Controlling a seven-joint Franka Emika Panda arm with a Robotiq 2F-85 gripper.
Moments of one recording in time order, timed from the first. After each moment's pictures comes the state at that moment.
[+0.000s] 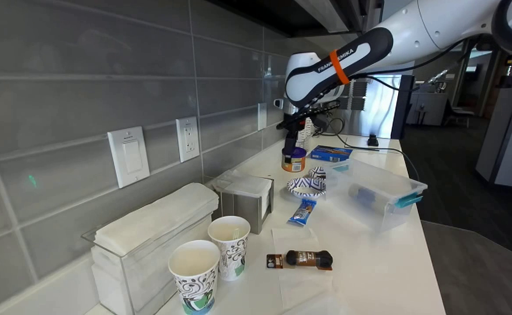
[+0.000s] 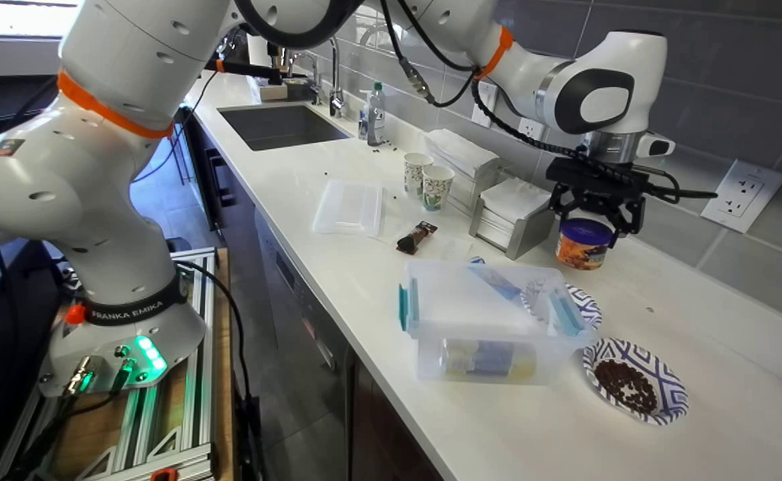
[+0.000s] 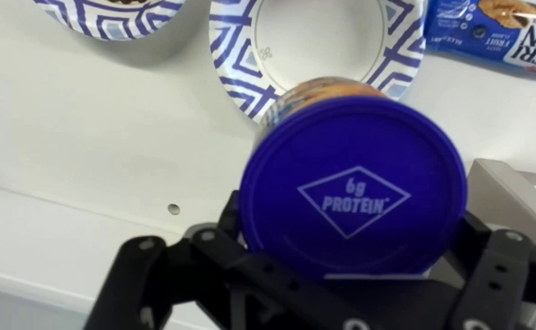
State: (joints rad) arm -0.18 0.66 -0.01 -1.36 -0.09 2.19 -0.58
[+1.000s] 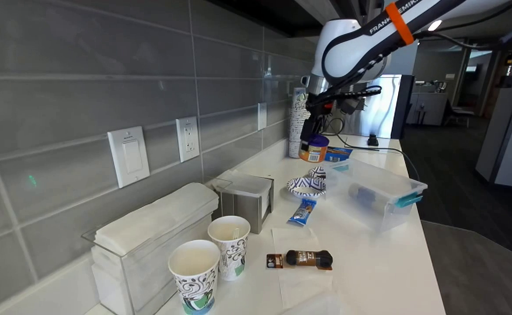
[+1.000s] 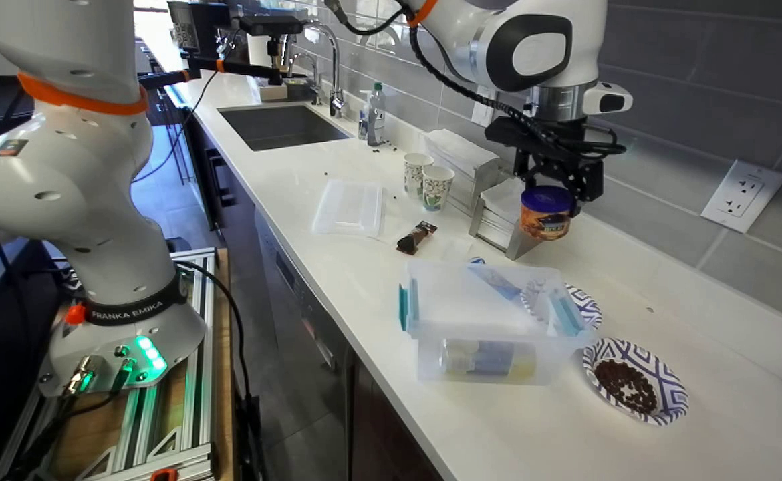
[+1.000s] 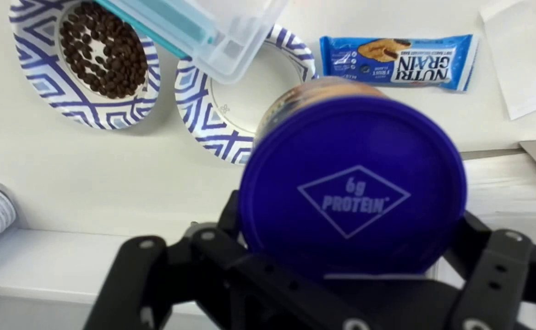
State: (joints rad) arm -0.14 0.23 -0.03 -1.88 -0.09 2.38 -0.32
